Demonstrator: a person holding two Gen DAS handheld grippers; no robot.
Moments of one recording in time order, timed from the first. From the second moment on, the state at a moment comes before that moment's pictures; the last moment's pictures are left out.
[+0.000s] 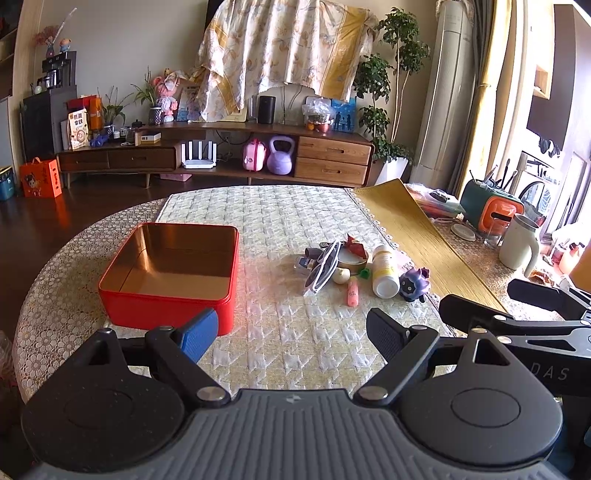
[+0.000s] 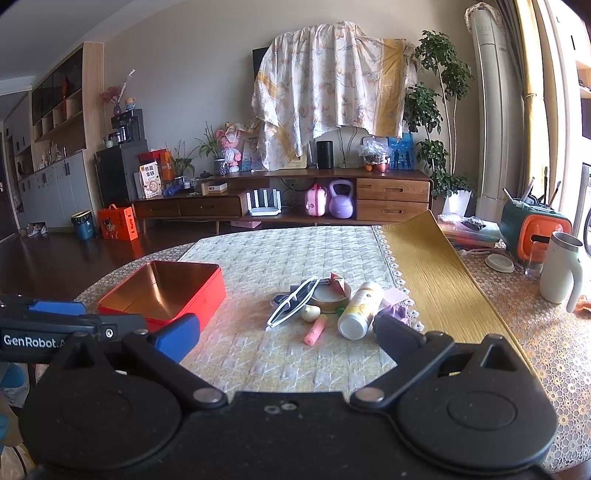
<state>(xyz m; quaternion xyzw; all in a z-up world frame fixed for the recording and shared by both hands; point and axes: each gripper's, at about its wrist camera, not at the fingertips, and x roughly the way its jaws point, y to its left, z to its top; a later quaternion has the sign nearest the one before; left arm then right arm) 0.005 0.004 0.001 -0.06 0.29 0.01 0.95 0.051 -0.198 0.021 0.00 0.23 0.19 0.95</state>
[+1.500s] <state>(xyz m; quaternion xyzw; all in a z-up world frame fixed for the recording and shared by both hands) 0.163 -0.019 -0.049 -0.01 0.33 -0.04 0.94 0.184 -0.261 -0.037 -0.06 0.30 0.18 0.94</state>
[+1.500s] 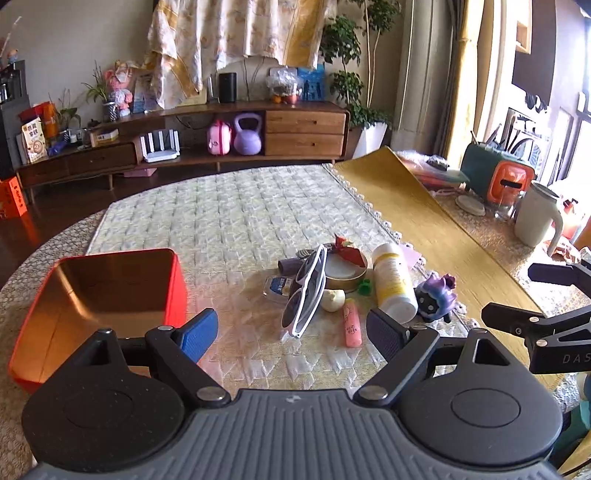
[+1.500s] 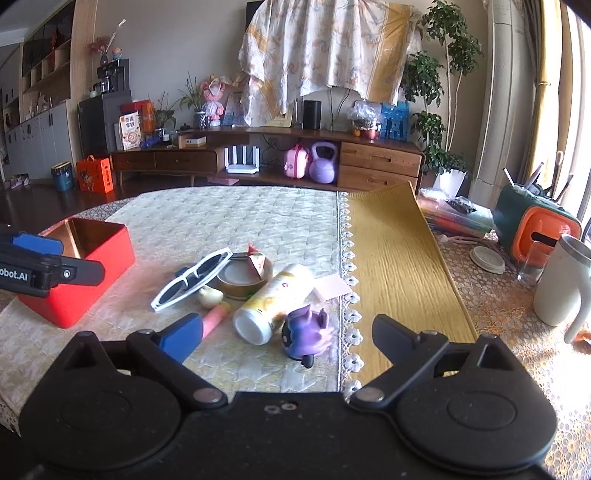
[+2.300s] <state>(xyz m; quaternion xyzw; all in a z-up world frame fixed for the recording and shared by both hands) 0.266 -0.022 -0.129 0.00 0.42 -0.04 0.91 0.254 -0.257 -0.095 -0.09 0.36 0.19 0.91</state>
